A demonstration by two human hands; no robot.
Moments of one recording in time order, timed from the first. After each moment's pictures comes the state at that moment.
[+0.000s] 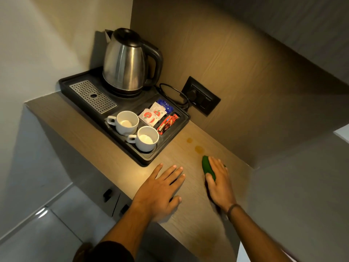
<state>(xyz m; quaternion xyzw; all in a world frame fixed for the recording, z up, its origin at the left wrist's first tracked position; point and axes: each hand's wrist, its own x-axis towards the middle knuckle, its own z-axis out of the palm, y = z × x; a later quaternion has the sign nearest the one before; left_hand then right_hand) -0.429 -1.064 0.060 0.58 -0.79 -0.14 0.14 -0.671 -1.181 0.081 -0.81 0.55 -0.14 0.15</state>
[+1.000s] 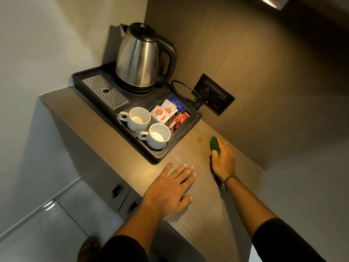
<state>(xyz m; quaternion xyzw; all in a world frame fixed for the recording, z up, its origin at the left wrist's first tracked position) -0.429 -1.064 0.065 0.57 -0.80 -0.13 0.12 -0.609 -1.248 0.096 -0.76 0.61 -0.17 0.14</state>
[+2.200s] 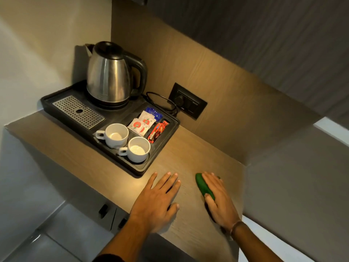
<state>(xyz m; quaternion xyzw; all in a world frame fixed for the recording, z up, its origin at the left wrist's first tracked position) -0.428 -1.065 0.062 0.57 -0.80 -0.13 0.13 -0.697 -1.138 0.084 -0.84 0.50 -0.12 0.16</state>
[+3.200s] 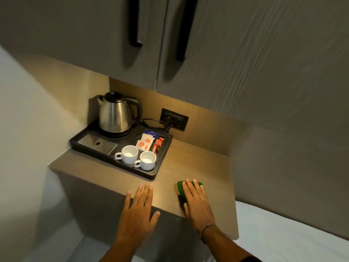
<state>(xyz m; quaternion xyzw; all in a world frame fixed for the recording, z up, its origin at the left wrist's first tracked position) -0.337 -0.948 0.106 0.65 -0.75 -0.08 0.13 -0.572 -0.999 0.122 -0.80 0.58 -0.11 0.02</state>
